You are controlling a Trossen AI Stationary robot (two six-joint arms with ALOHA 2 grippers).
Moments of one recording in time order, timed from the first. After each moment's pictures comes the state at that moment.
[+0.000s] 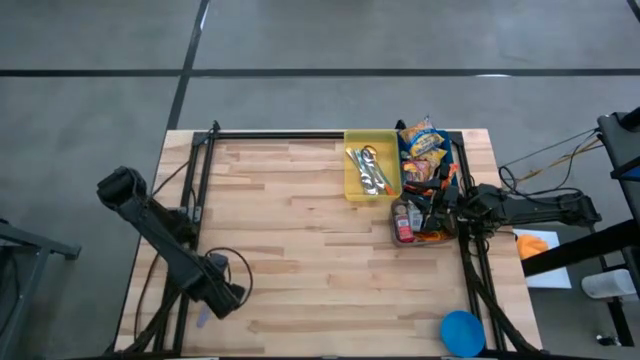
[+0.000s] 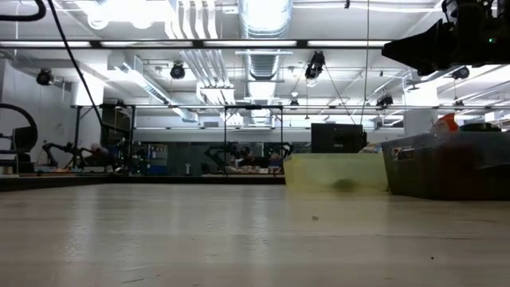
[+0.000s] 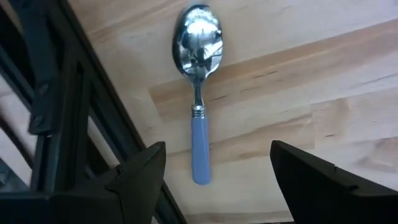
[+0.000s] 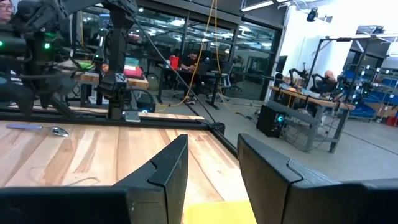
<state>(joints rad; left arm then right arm) -0.82 1.50 0.96 -1.06 0.24 -2.08 0.02 0.28 0.11 0.29 0.31 -0.18</state>
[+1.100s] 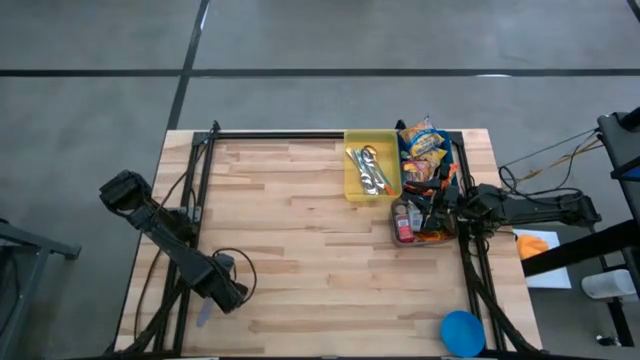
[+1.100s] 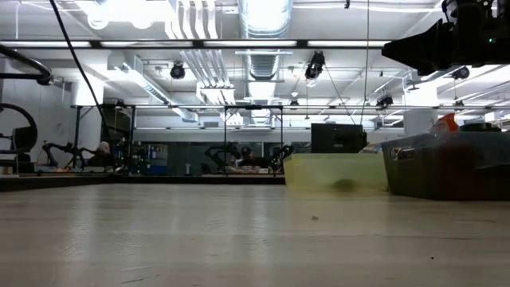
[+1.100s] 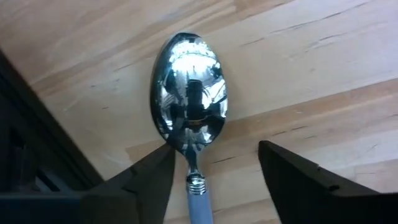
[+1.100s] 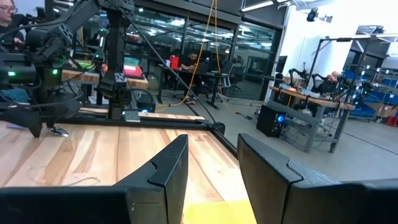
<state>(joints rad) -0.81 1.56 0.74 -0.78 0.24 -2.02 0.02 0.28 0.11 0.29 0.31 -0.18</state>
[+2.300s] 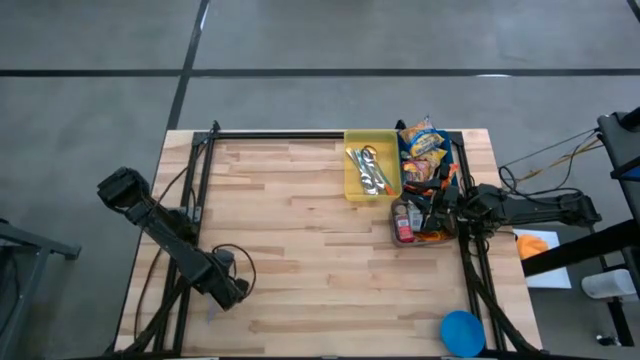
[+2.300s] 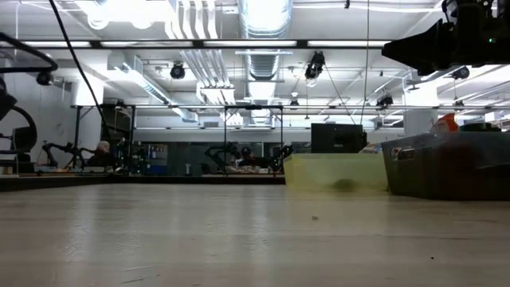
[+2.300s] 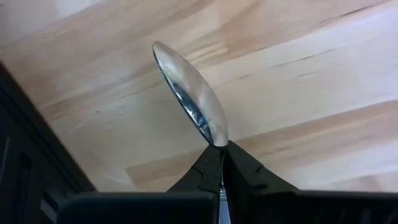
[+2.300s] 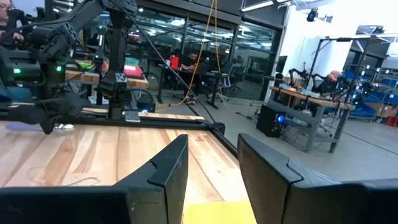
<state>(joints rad) -0.79 1.51 0.73 -0.80 0.16 -2.02 0.02 0.28 0.11 0.29 0.31 -0.18</state>
